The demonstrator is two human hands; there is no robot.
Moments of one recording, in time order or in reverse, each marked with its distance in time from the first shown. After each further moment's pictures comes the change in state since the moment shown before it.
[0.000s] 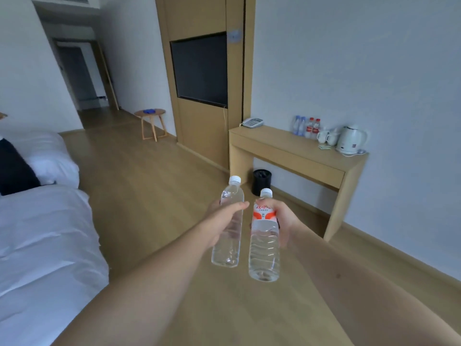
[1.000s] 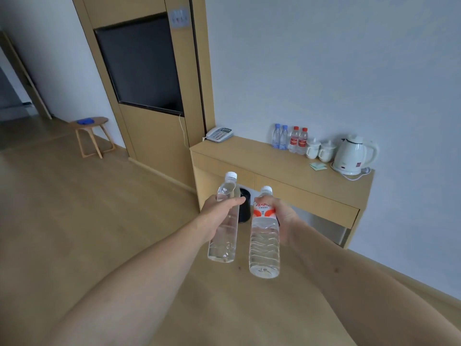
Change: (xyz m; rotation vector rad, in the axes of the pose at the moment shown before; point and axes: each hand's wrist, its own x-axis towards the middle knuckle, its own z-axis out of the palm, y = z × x) left_hand 0.542 0.167 0.067 0.080 -0.125 -0.038; right_hand 0.445 -0.295 -0.110 0.102 0.285 -0.088
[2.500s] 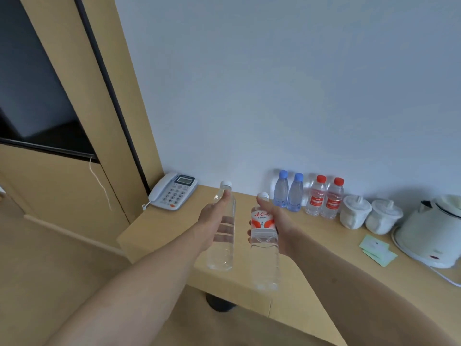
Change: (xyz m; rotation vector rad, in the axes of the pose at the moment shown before) left_hand 0.762 0.228 0.049 0.068 -0.256 -0.067; right_hand 0.661 -0.334 0.010 0.152 0.046 -0.099
